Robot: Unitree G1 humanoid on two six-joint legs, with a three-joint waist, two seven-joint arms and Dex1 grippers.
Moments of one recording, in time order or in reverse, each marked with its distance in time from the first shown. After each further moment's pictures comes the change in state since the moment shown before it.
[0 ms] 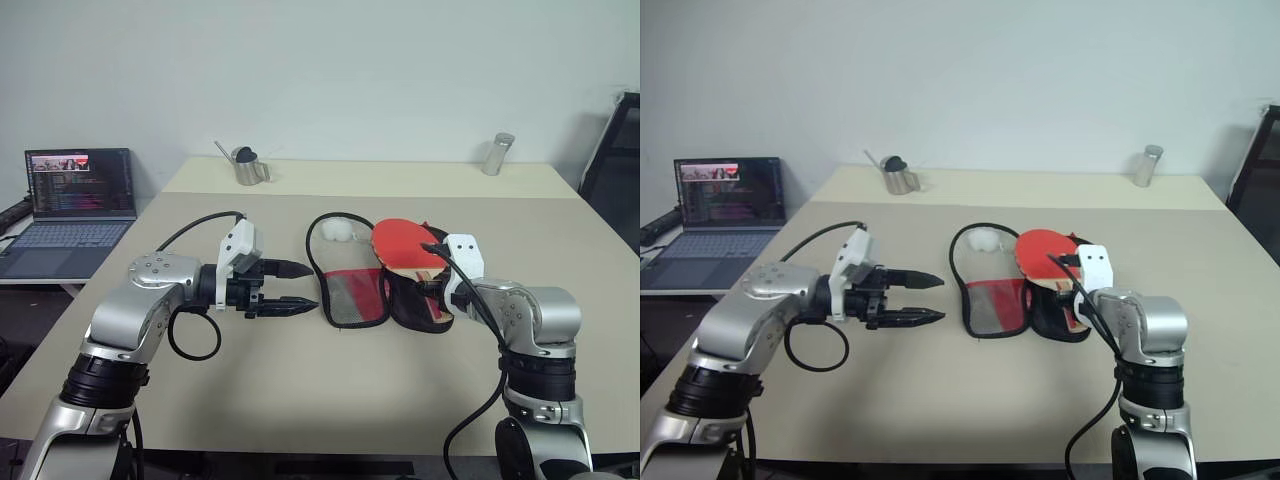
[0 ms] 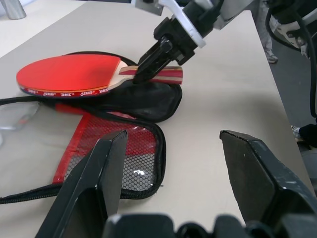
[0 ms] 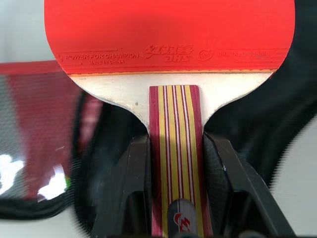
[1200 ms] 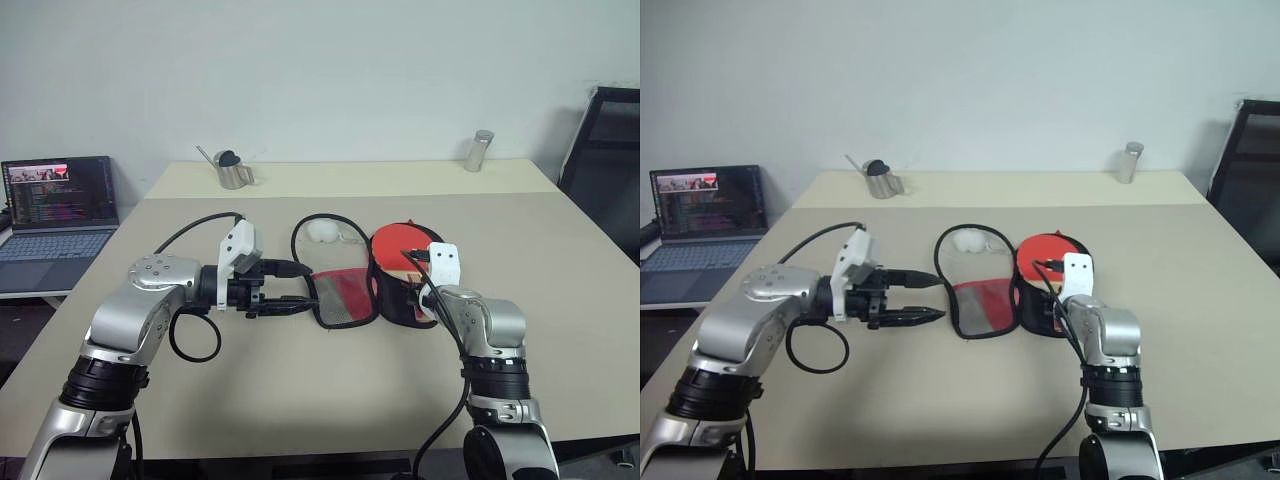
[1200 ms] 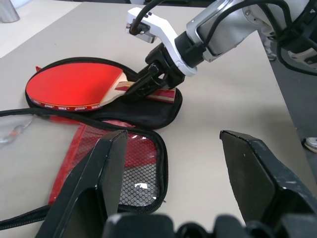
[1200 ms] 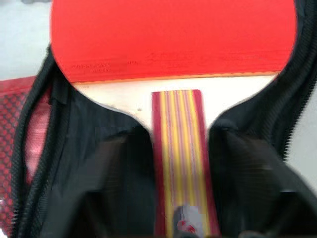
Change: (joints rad) left arm 0.011 0.000 0.000 -0.007 0.000 0.000 0.037; right arm 0.010 0.193 0.002 0.162 -0.076 -0.250 -0.186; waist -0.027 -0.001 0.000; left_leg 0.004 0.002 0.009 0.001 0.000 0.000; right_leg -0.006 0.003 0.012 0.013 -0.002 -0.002
